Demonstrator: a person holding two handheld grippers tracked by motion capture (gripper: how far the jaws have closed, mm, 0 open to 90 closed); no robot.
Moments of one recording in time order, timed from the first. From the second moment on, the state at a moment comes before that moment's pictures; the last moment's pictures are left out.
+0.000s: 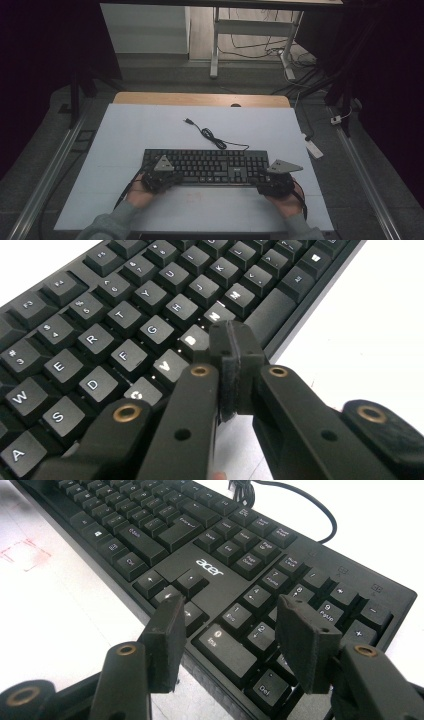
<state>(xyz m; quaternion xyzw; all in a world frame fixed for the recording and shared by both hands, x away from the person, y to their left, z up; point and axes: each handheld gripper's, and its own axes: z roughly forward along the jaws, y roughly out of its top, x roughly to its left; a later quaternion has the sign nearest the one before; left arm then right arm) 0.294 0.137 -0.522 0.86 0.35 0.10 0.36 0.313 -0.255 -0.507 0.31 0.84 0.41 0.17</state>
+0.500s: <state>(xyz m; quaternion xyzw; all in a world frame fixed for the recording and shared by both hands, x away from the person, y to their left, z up) 0.290 0.145 -0.513 0.85 0.35 0.11 0.39 0.312 -0.256 -0.507 0.32 0.84 0.42 0.17</state>
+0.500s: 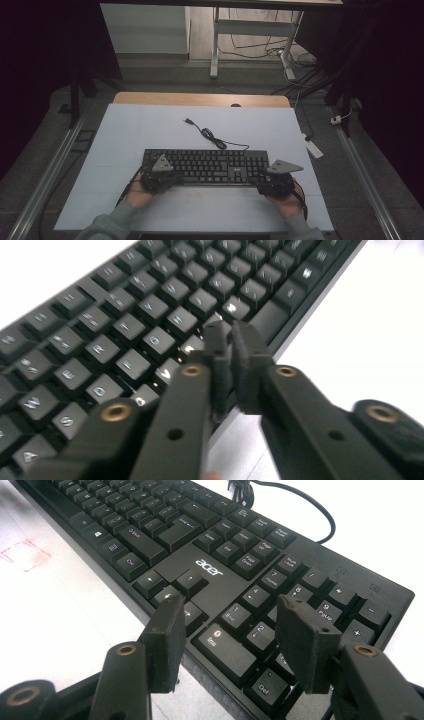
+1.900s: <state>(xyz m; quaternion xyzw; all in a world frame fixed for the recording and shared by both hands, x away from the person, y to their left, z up) 0.292 0.188 -0.498 0.81 0.41 0.13 0.40 0.312 -0.258 -0.506 0.32 0.84 0.41 0.17</state>
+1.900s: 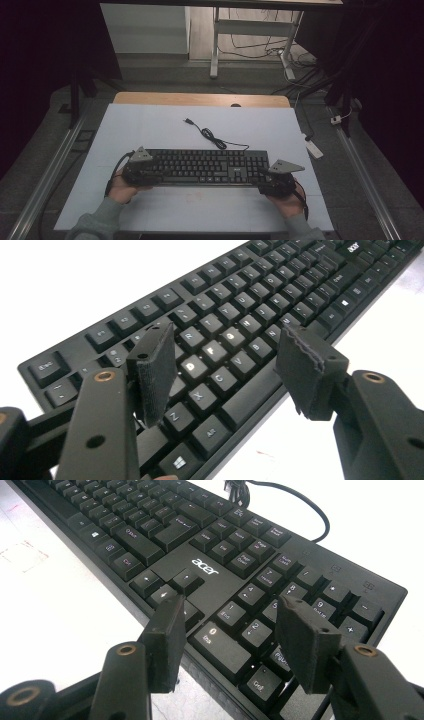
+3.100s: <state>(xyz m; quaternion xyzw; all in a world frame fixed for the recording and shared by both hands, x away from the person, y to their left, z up) 0.304 0.217 -0.512 0.81 0.45 0.13 0.36 0.313 -0.258 -0.507 0.32 0.84 0.41 0.17</state>
